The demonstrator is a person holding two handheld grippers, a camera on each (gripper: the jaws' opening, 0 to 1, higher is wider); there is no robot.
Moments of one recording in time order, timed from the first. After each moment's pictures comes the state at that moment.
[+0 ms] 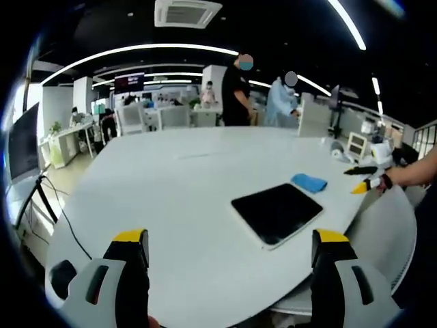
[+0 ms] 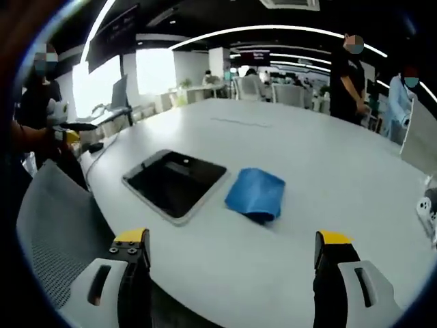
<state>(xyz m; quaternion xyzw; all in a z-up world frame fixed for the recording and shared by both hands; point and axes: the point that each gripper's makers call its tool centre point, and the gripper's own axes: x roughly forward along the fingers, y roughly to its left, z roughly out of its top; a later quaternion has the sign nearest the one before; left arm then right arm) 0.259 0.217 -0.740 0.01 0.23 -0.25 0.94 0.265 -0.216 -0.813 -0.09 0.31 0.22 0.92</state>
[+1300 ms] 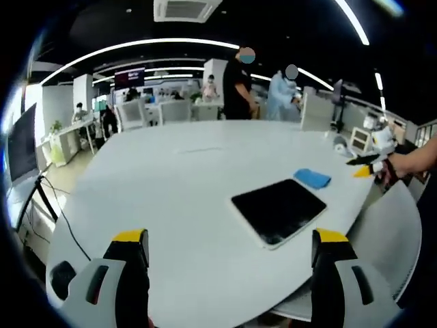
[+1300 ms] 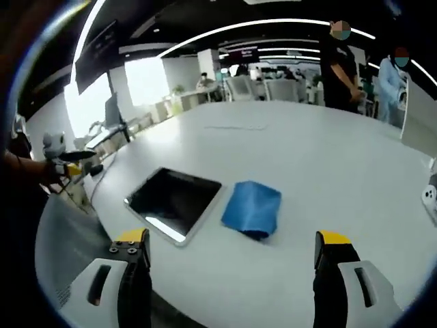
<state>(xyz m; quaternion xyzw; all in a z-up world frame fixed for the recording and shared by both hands) 0.268 0.201 -0.748 0.02 0.24 -0.25 0.94 0.292 -0.215 -0.784 -0.02 0.31 0.24 0.92</state>
